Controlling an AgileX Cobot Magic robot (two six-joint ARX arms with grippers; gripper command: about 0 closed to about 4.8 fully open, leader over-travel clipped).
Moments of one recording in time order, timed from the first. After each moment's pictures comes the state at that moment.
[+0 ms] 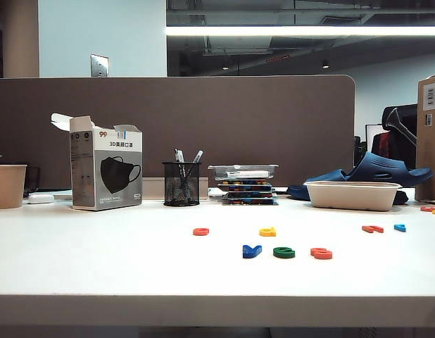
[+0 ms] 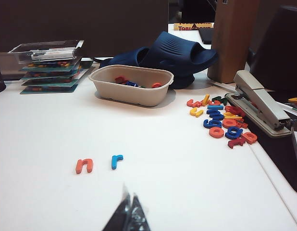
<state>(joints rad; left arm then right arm) -0.05 0.58 1.49 -0.93 0.09 0.00 -0.02 0.03 0.01 -0.03 0.00 0.03</state>
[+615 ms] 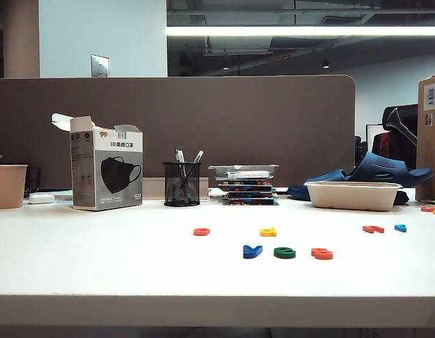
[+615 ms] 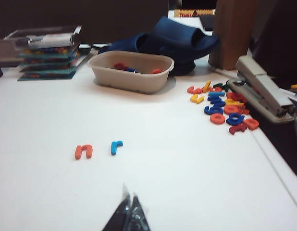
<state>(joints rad) -0.08 0.05 1.07 -0.99 0.01 -0.04 -0.02 0.03 0.01 -0.08 0.00 0.03</state>
